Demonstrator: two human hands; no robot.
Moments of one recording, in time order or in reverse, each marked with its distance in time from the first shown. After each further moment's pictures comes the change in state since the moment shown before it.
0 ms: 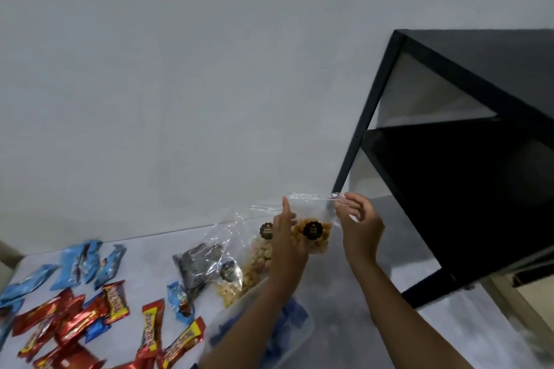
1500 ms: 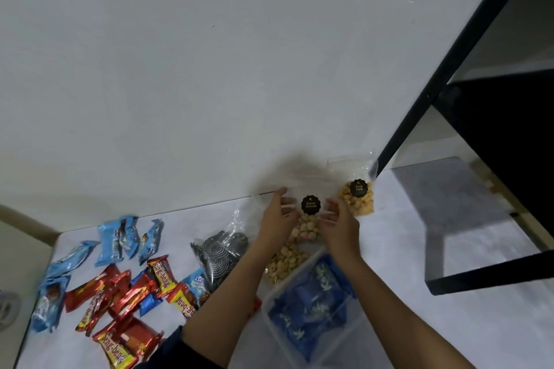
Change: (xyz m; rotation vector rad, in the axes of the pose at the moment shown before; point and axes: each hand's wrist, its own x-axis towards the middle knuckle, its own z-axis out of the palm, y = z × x) left_hand 0.041 -0.089 -0.095 -0.096 -0.235 -0.375; right_hand -0.084 0.053 0.092 -0.318 -0.317 0.259
